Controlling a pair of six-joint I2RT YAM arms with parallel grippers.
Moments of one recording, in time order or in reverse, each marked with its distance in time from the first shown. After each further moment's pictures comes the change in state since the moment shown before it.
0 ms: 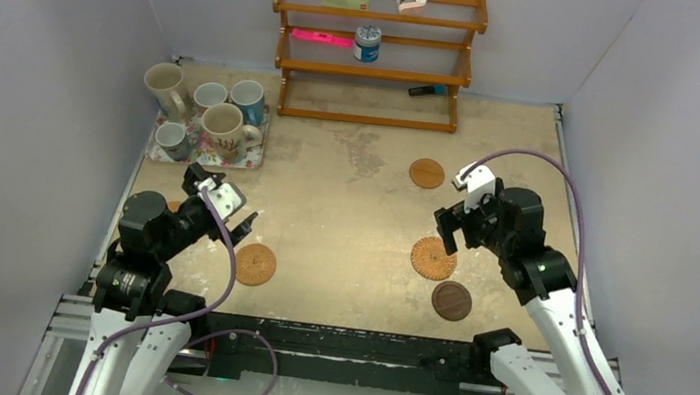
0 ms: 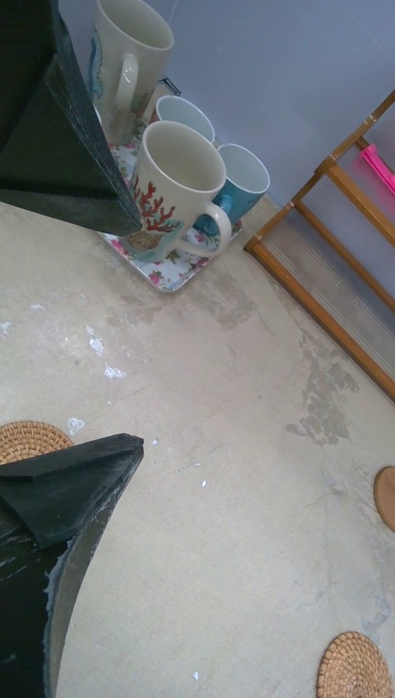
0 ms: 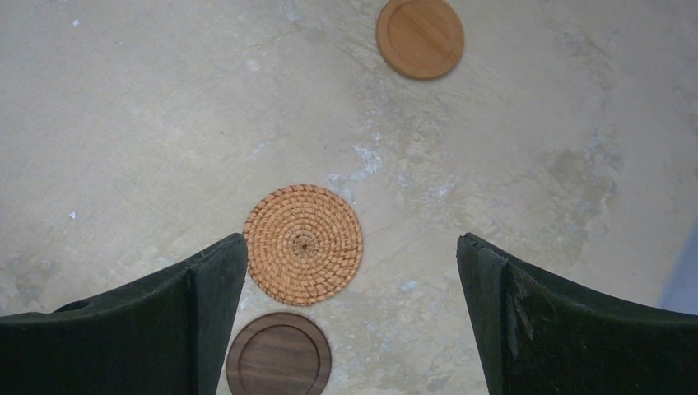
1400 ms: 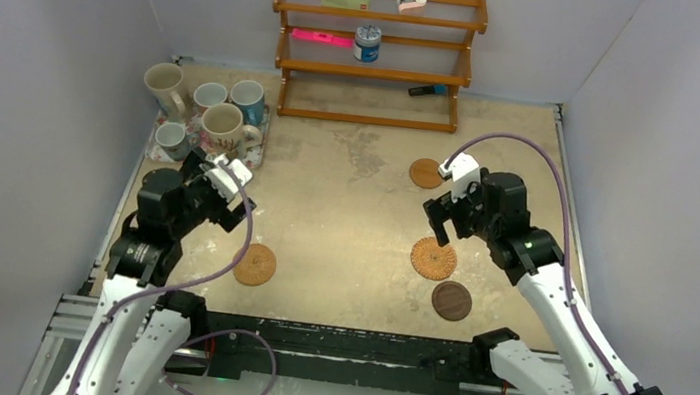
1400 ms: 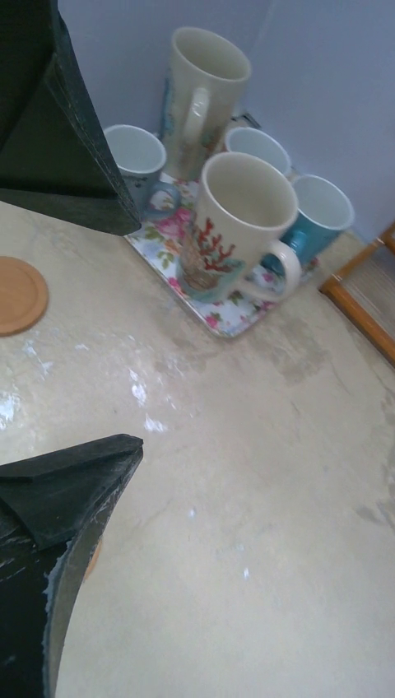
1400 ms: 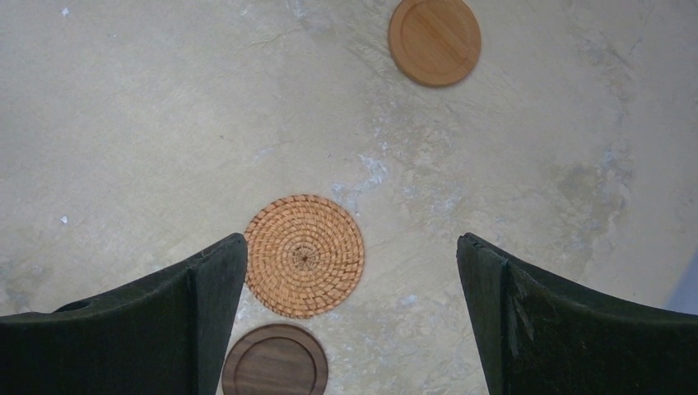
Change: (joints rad) left arm 0.000 0.145 0.010 0.025 -0.150 0.063; right arm 0.052 0.121 0.056 0.017 0.043 -0.010
